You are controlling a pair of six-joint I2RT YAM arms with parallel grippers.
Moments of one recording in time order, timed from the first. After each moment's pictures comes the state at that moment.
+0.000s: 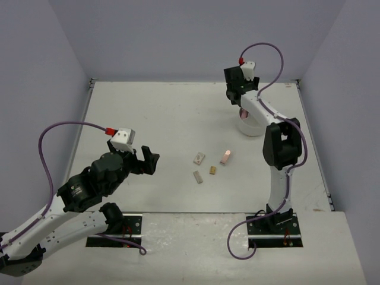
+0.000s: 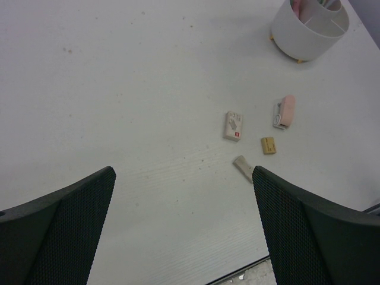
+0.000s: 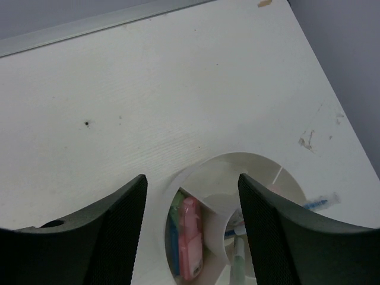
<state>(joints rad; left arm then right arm) -0.92 0.58 0.84 -0.65 -0.49 -0.44 0.33 2.11 1.83 -0.49 0.80 0.33</state>
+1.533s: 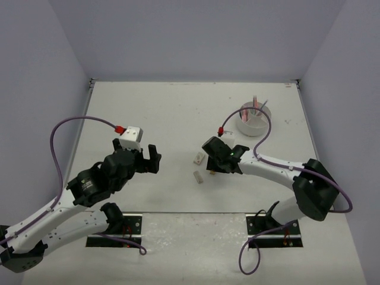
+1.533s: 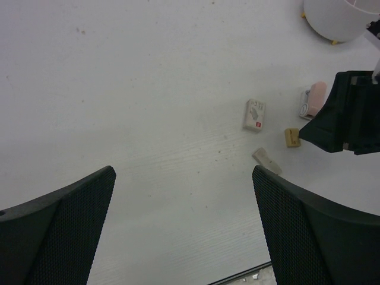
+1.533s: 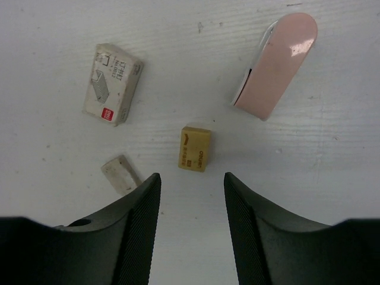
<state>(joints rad) -0.92 0.67 0.84 -0.67 -0.53 -0.45 0.85 1.45 0.89 -0.55 0.35 0.94</state>
